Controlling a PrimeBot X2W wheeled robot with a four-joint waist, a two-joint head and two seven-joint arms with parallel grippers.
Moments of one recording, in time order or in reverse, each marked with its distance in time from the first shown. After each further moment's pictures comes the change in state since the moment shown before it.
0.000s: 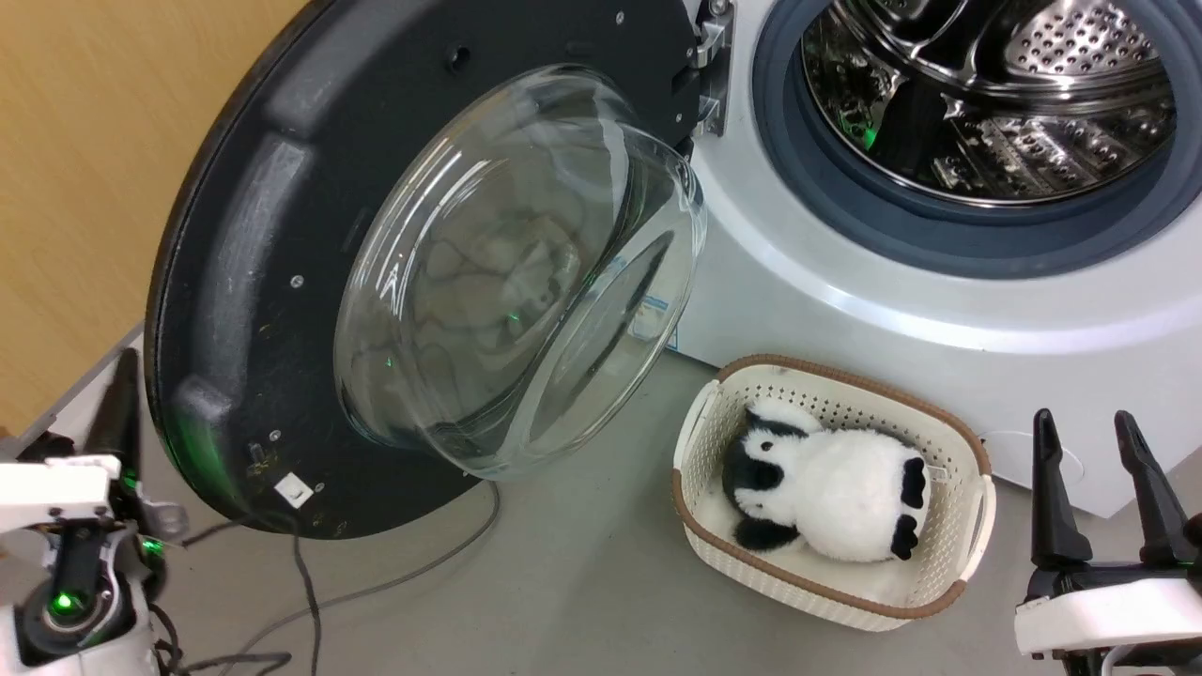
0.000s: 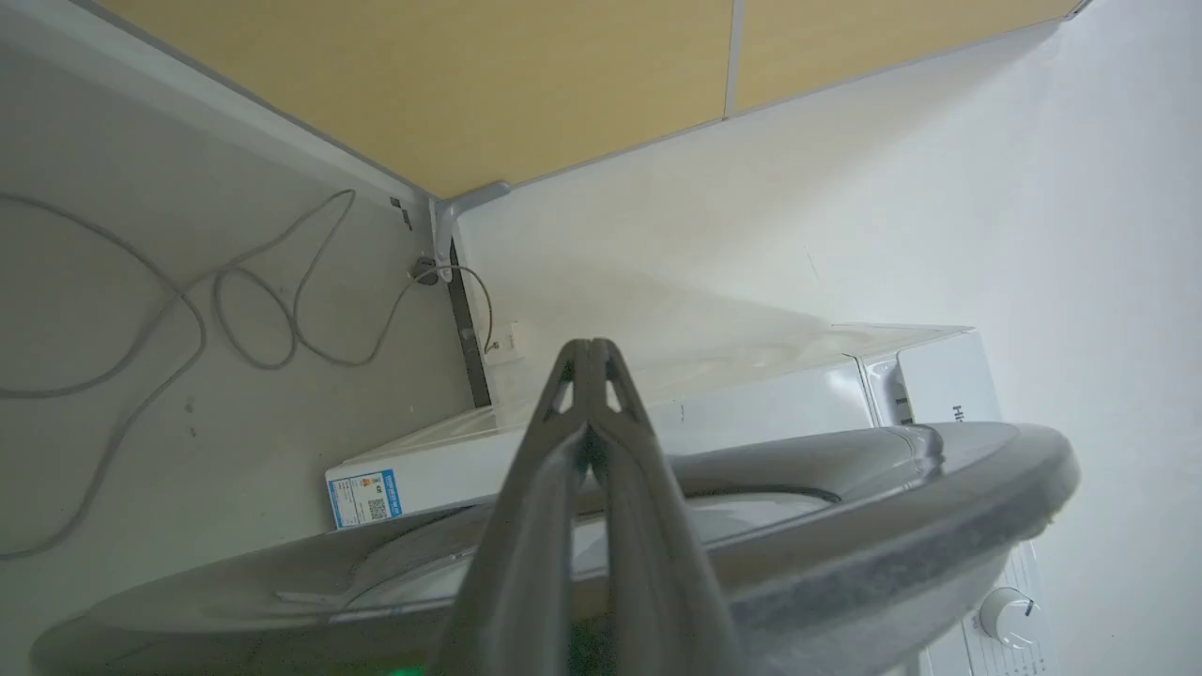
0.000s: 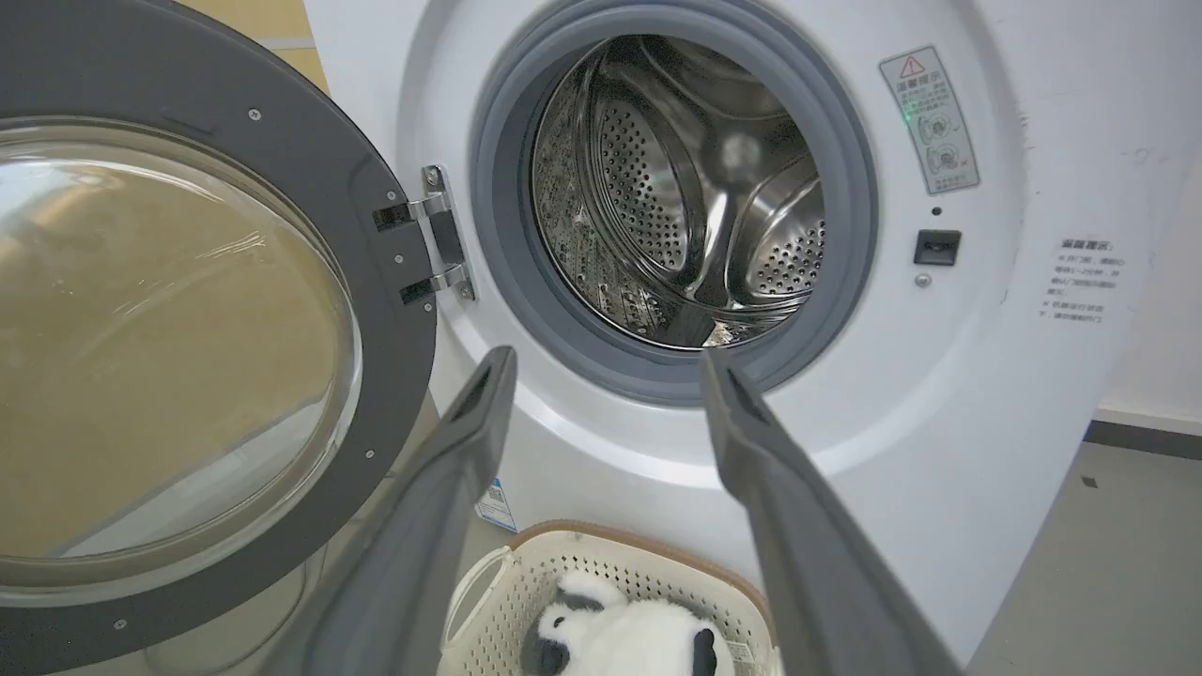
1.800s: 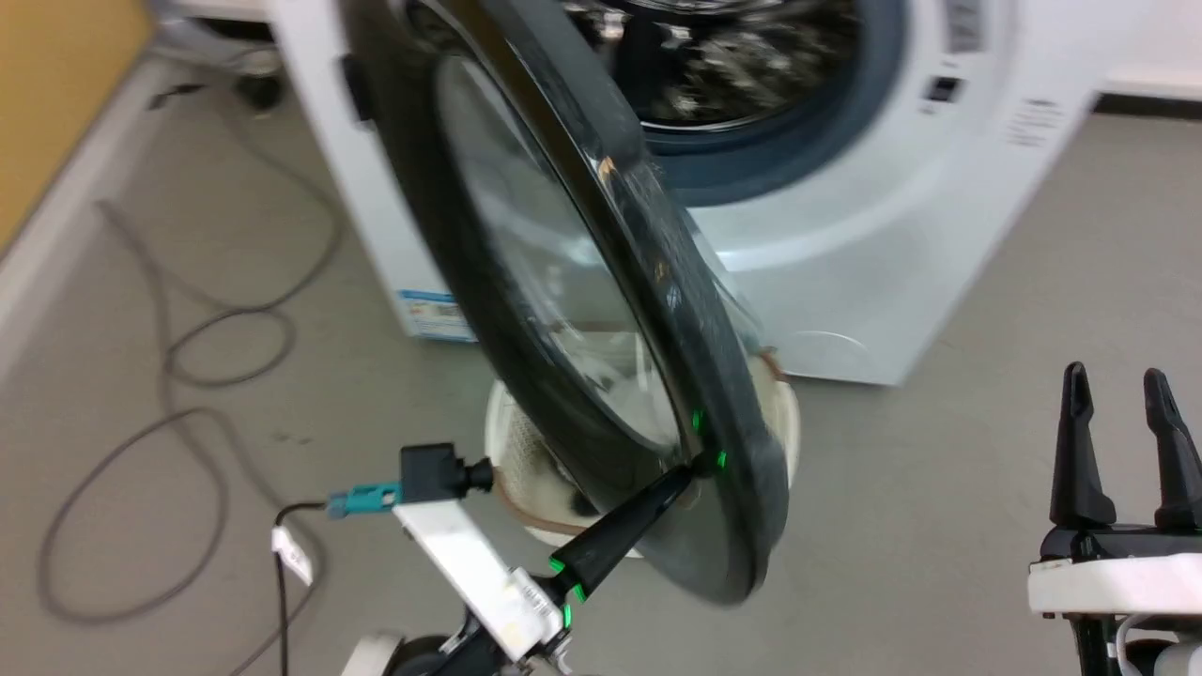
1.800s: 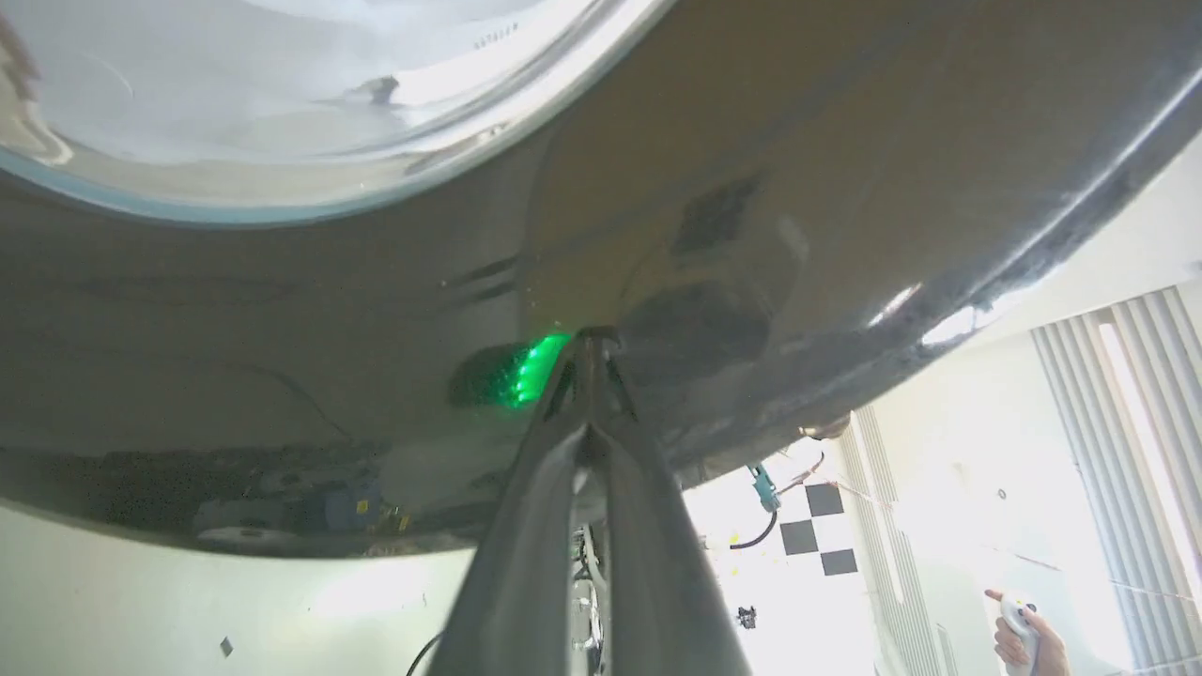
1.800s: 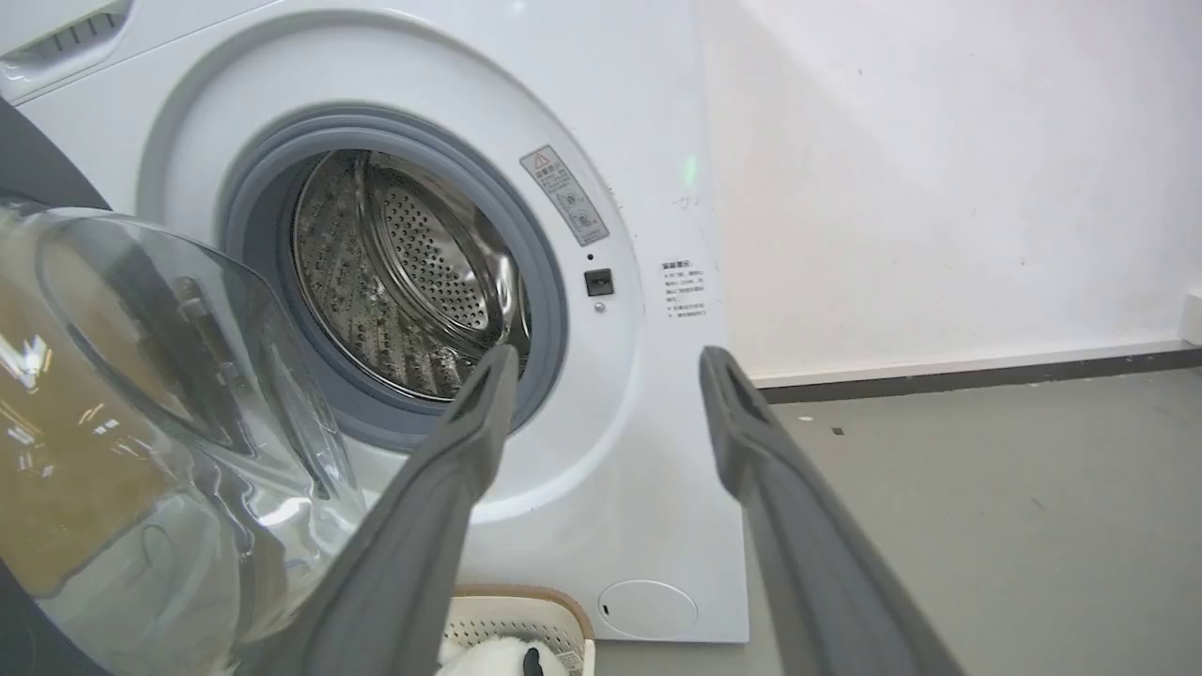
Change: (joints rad) left arm 0.279 -0.023 -0.858 -0.380 -0.283 -0.034 0.185; right arm -0.063 0.003 -0.011 0.009 0.080 0.000 -0.066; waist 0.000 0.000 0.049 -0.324
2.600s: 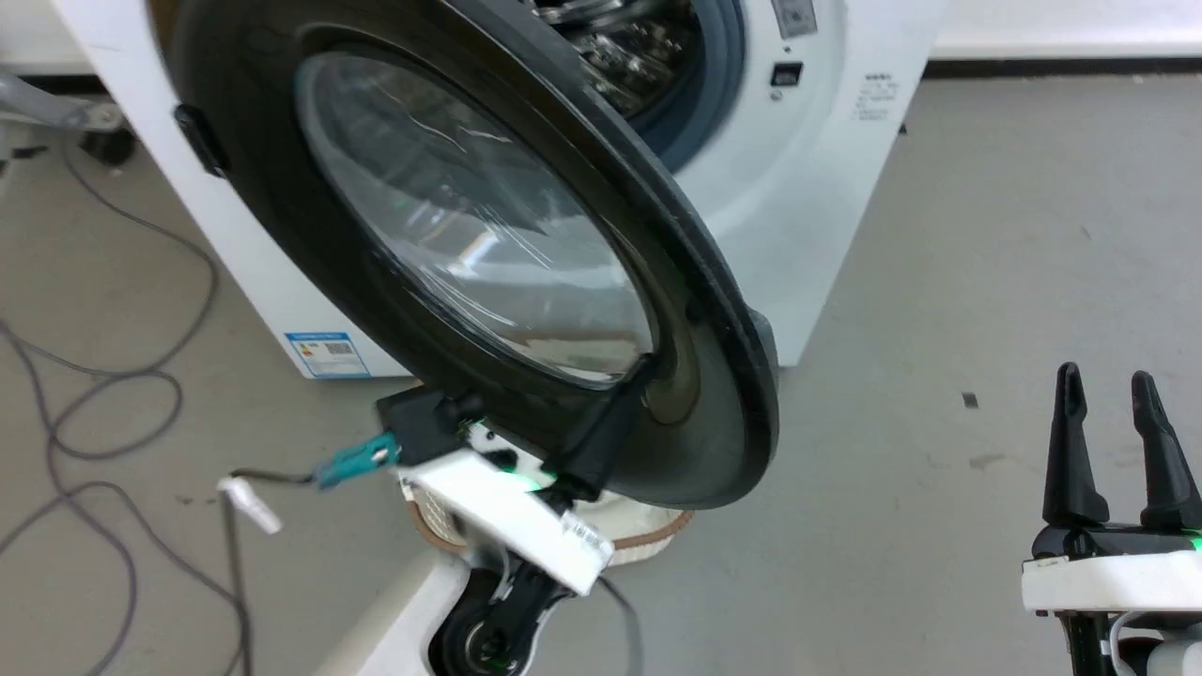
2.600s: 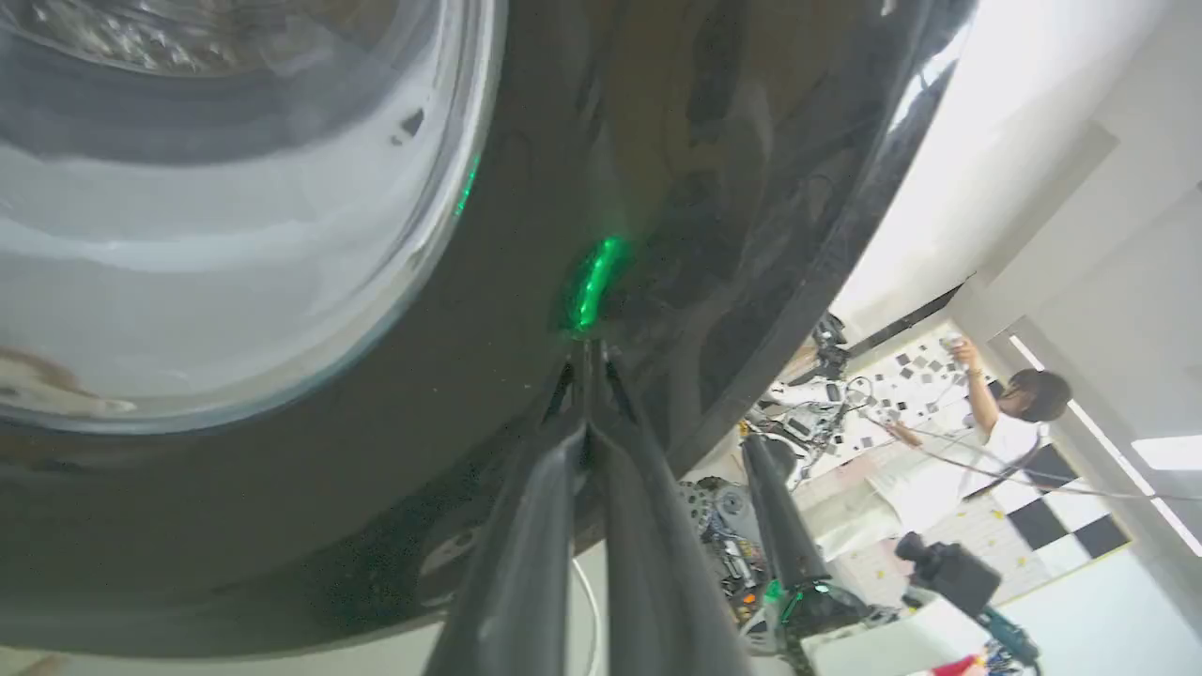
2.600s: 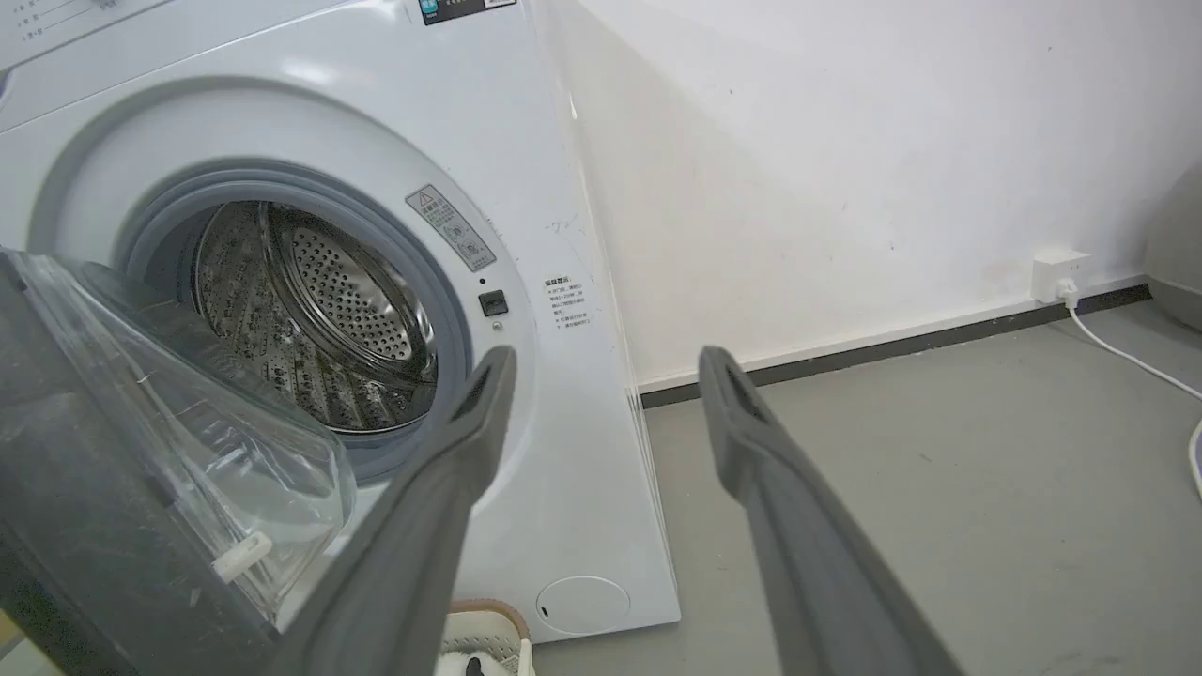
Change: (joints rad) left arm -0.266 0.106 -0.252 0.179 0.201 -0.001 -0.554; right arm -0.009 0.000 0.014 0.022 0.075 0.000 0.000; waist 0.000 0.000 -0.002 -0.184
